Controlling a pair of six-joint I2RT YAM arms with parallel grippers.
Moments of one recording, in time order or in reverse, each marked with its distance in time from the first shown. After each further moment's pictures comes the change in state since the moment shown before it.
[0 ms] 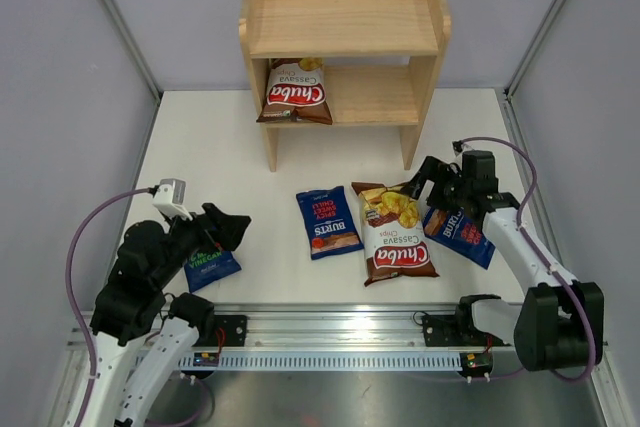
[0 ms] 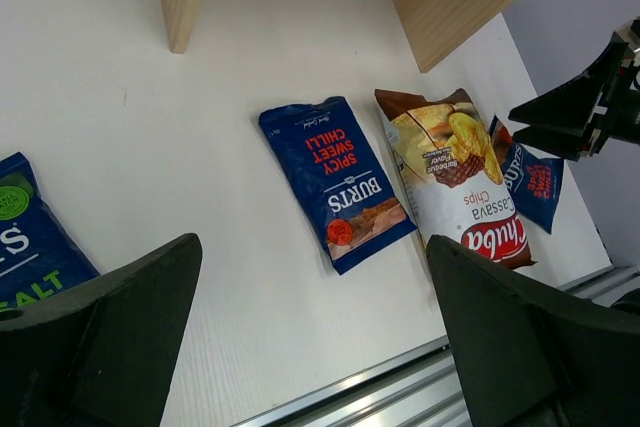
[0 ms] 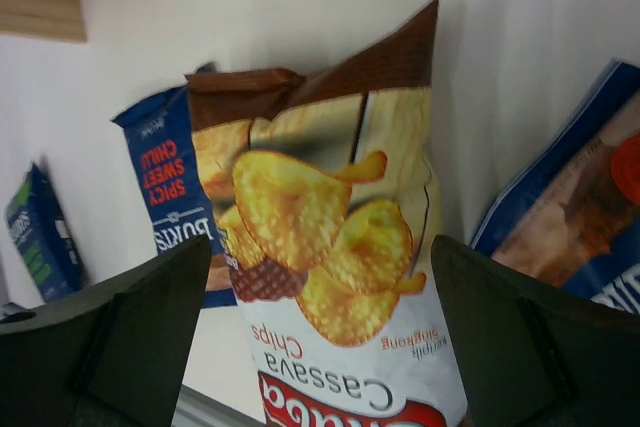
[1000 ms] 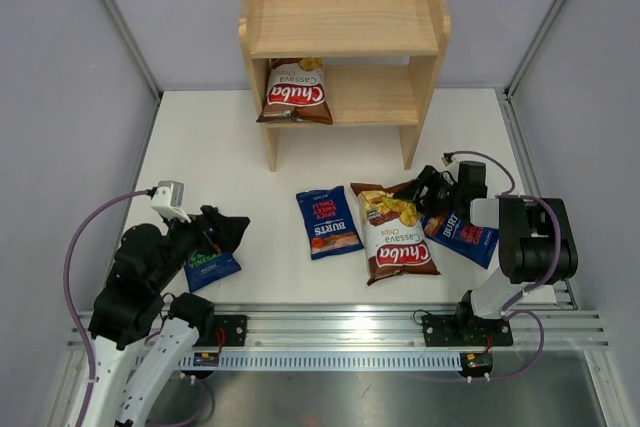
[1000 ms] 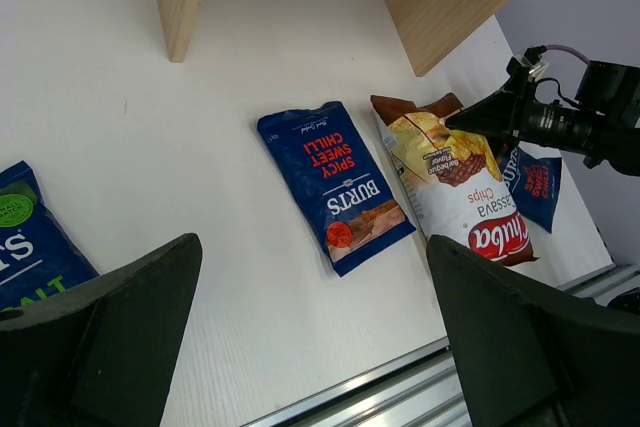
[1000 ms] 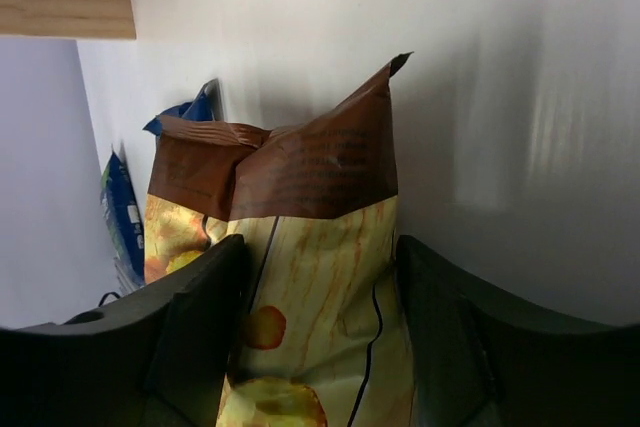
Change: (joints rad) left arm 0.000 -0.034 0.001 -0.008 0.004 0.016; right arm -0.137 0.504 -0.119 0.621 -0.400 0.073
